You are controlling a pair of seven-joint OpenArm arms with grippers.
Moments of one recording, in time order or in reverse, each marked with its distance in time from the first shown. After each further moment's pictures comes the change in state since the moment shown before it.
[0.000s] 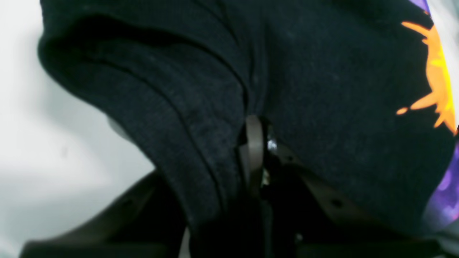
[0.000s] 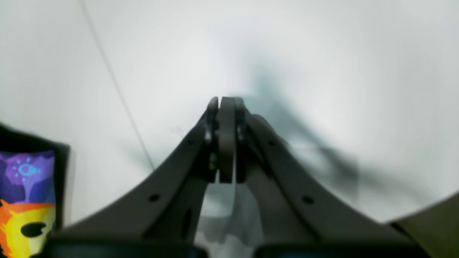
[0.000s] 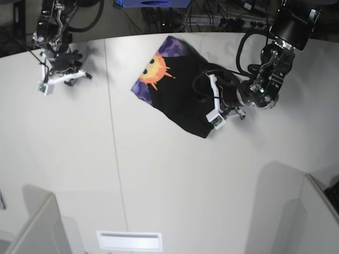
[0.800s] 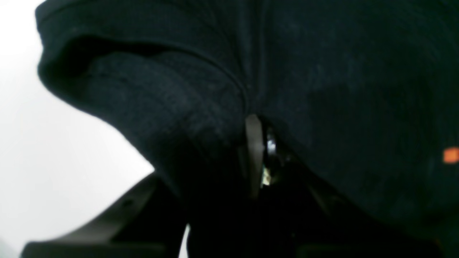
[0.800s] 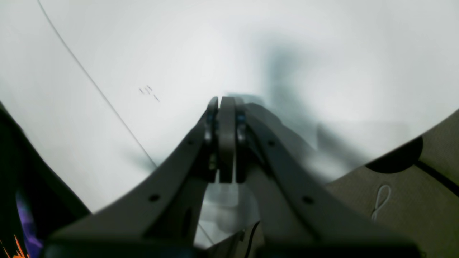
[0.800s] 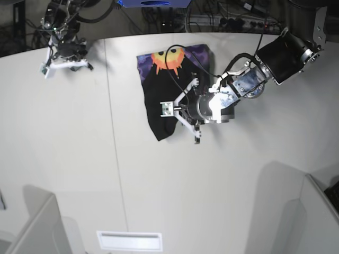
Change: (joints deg) left arm -20.0 3.0 31.5 -0.2 27.2 -6.3 -0.2; right arm -2.7 -9.4 6.1 0.1 0.0 0.0 0.1
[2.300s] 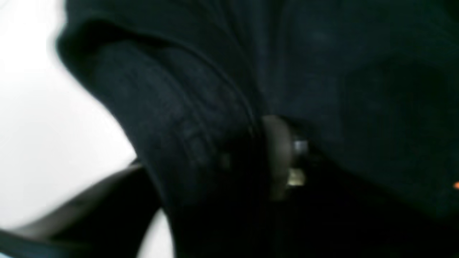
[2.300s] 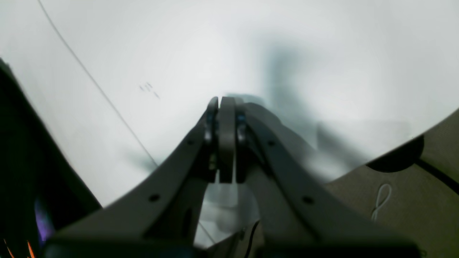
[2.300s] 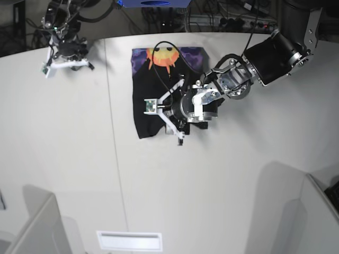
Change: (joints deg) left arm -1.7 4.5 3.6 0.2 3.8 0.7 0.5; right arm 0.0 -0.2 -0.3 0.0 0.0 0.0 0.1
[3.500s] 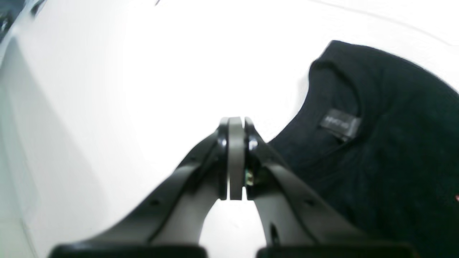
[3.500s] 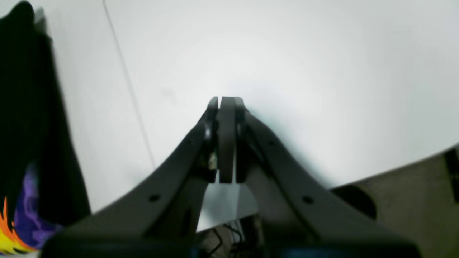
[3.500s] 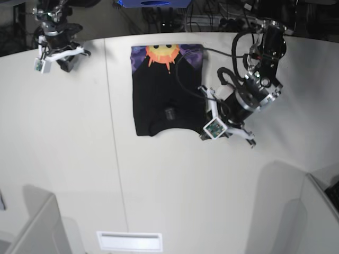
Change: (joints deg) left arm 31.4 3.3 -52.7 24.2 0.4 -0.4 -12.9; right arm -8.7 5.0 -0.1 3.8 -1.0 14.9 12.9
